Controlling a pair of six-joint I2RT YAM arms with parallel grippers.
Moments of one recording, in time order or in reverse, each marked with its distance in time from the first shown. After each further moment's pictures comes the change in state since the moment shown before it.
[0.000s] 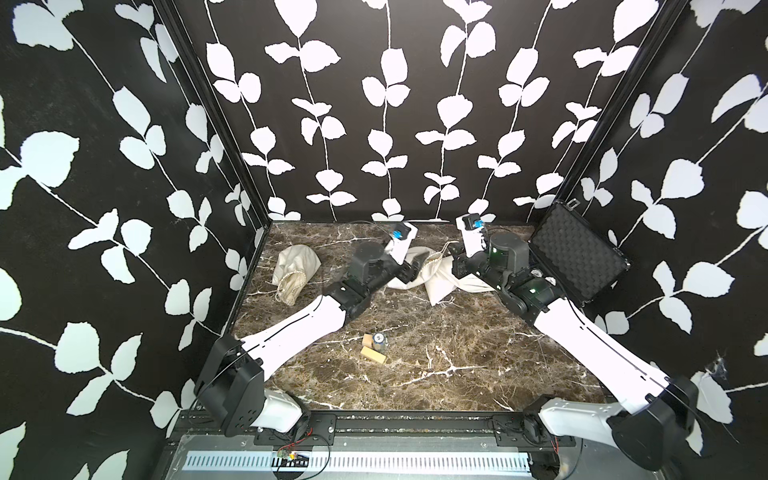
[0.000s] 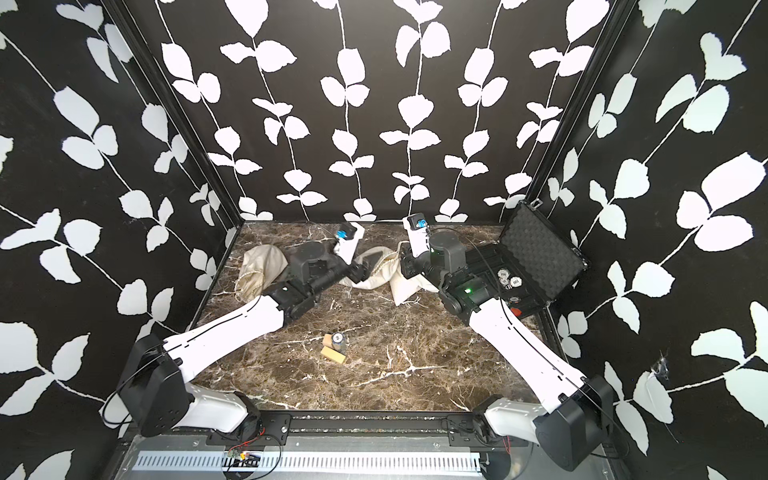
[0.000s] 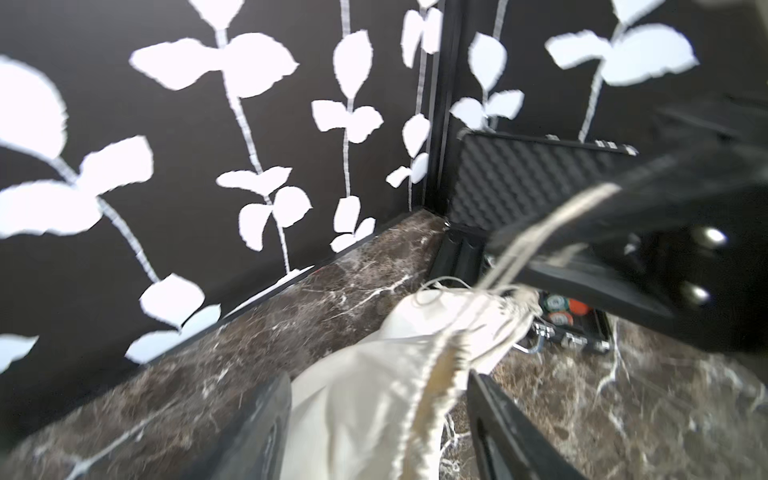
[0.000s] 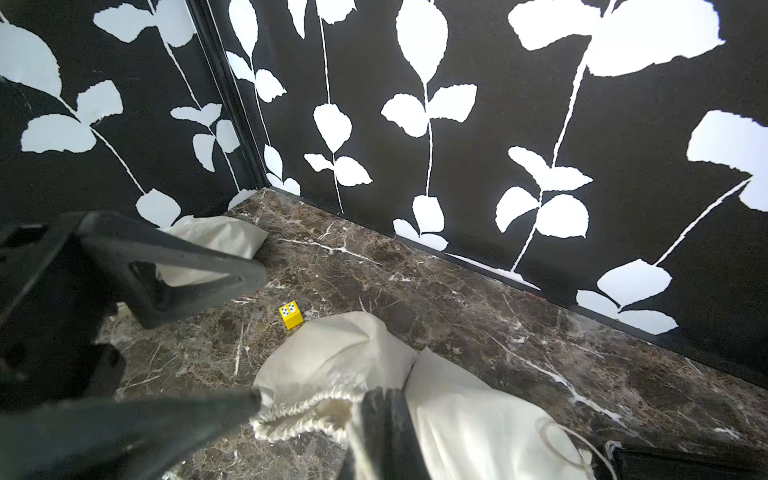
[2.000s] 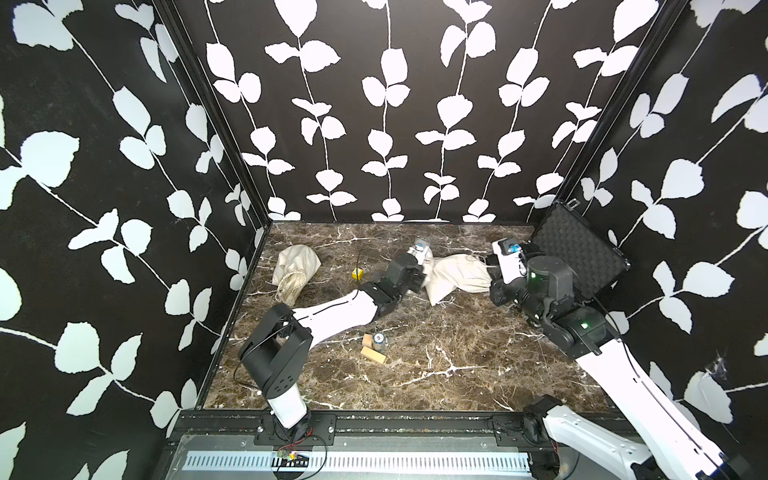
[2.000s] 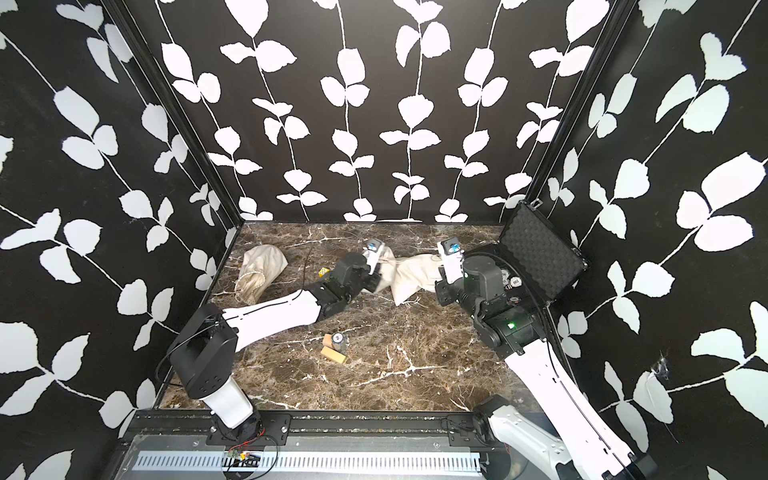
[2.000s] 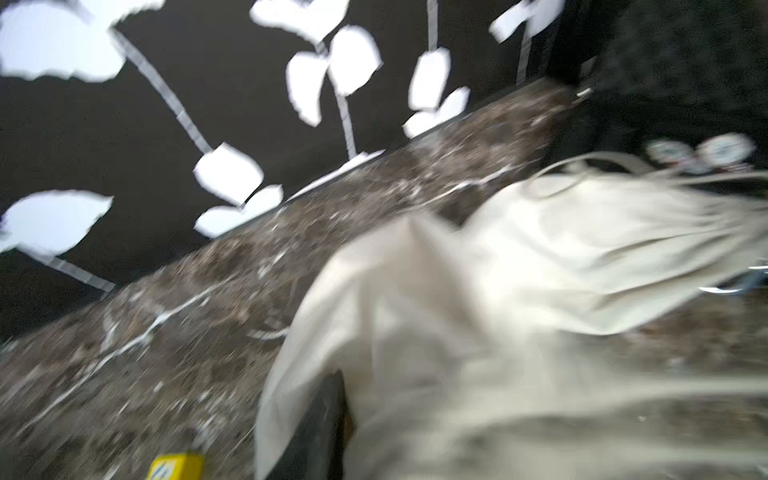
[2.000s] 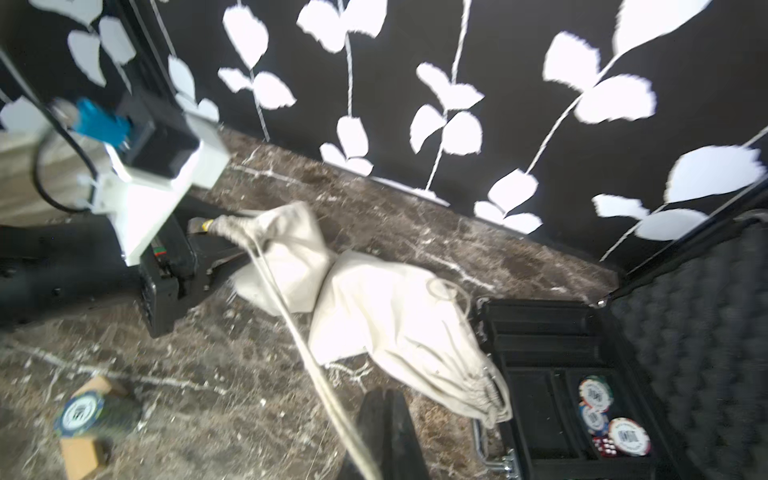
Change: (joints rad) left arm -0.006 0.257 0.062 -0.165 -0.426 -0.050; right arm -0.108 -0.322 -0.076 -0.359 0.144 -0.084
